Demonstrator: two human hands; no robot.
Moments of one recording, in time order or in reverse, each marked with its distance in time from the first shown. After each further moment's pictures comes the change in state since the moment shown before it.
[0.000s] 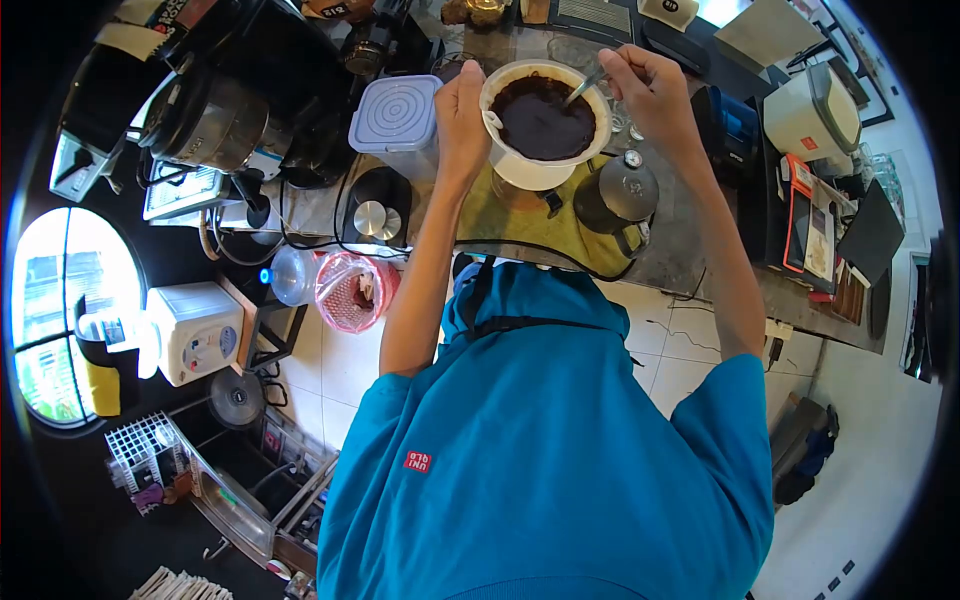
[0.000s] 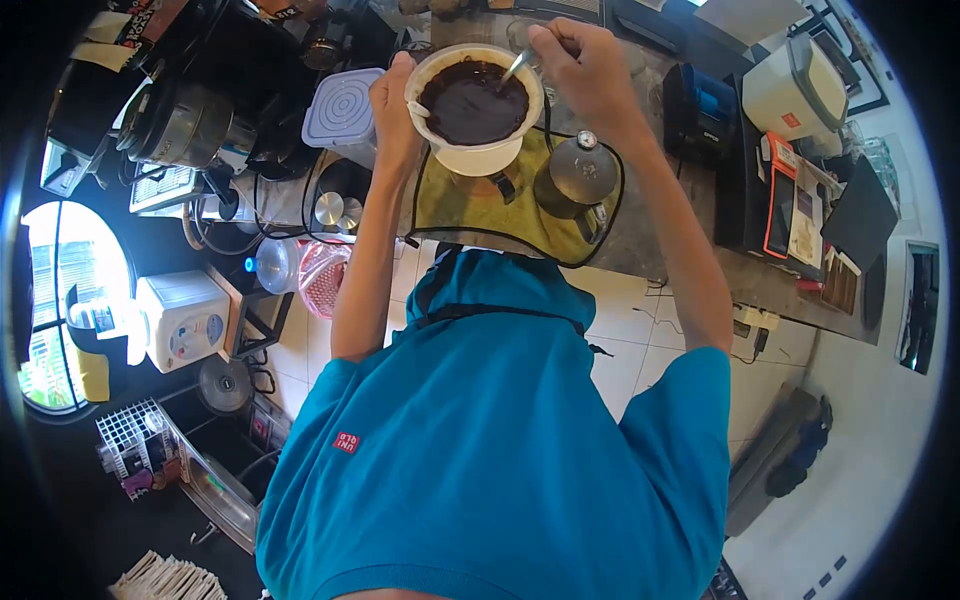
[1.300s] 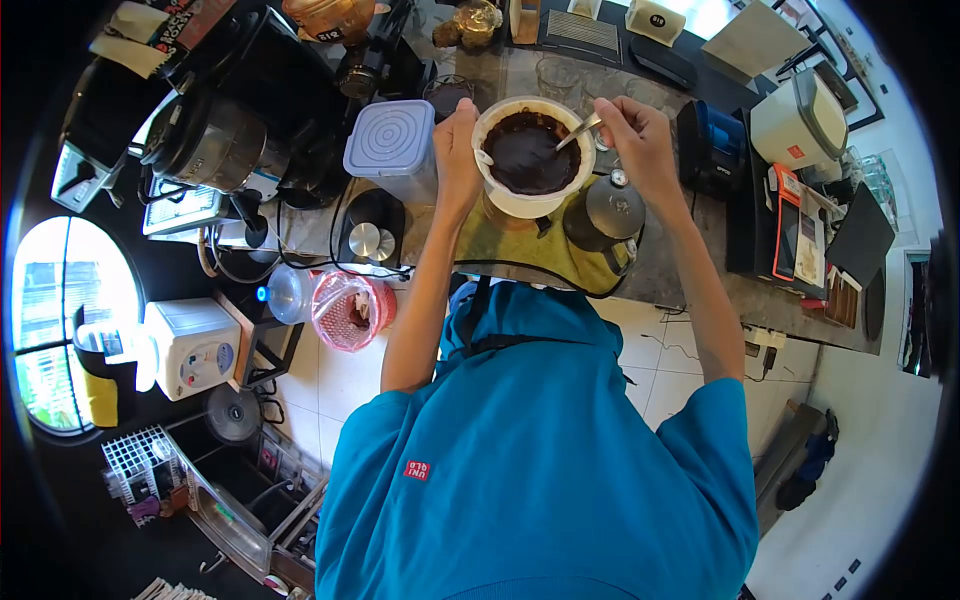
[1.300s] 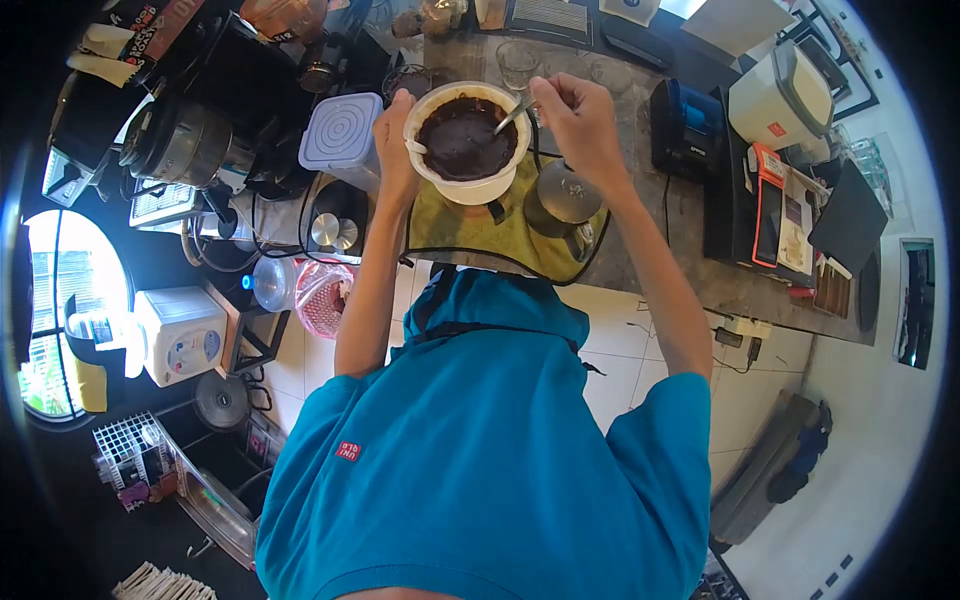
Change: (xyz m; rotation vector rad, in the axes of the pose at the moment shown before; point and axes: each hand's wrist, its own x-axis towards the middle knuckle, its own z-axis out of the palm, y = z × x) left_hand -0.010 -0.013 0.002 -0.053 0.011 -0.030; right_hand -0.027 0.008 0.003 0.132 0.079 0.222
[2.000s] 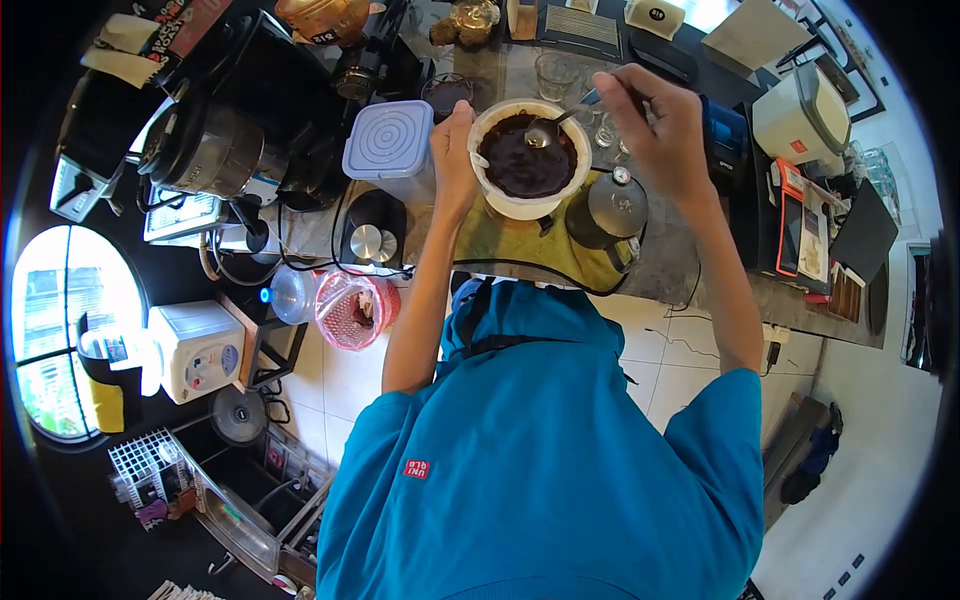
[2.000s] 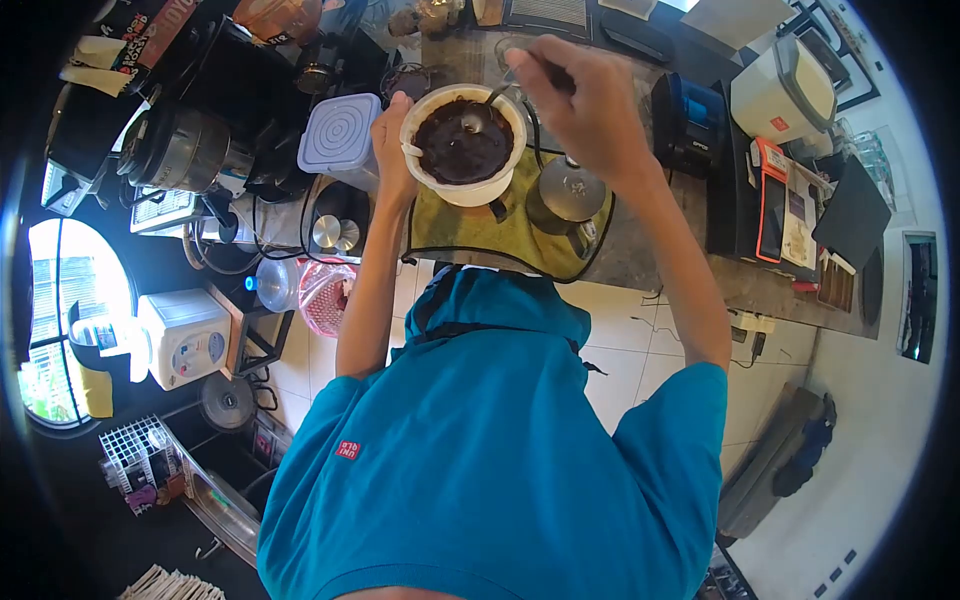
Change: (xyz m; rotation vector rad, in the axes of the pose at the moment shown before) left_hand -0.001 -0.003 -0.006 -0.075 -0.029 -0.060; right_hand 0.003 -0.056 -0.008 -0.254 0.028 -0.387
